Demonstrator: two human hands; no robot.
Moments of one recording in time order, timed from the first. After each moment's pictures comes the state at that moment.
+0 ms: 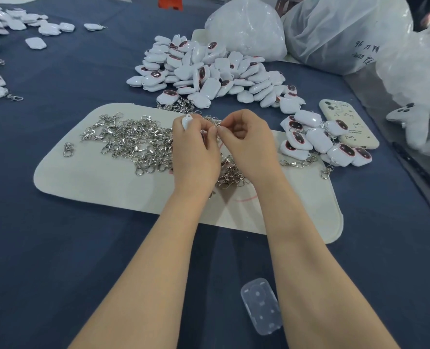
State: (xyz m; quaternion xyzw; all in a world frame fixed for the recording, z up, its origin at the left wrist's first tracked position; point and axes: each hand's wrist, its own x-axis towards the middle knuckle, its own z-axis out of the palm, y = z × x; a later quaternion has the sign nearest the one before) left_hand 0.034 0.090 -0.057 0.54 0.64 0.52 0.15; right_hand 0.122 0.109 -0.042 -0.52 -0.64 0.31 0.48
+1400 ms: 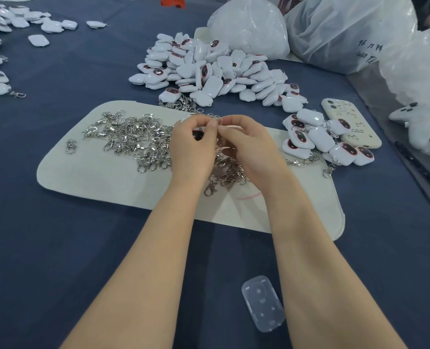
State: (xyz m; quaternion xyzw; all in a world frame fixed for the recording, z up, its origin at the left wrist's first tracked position) left_hand 0.029 0.088 -0.045 0.45 0.61 0.57 0.30; right_hand 0.124 0.107 -0.043 -0.48 -0.53 0.53 0.45
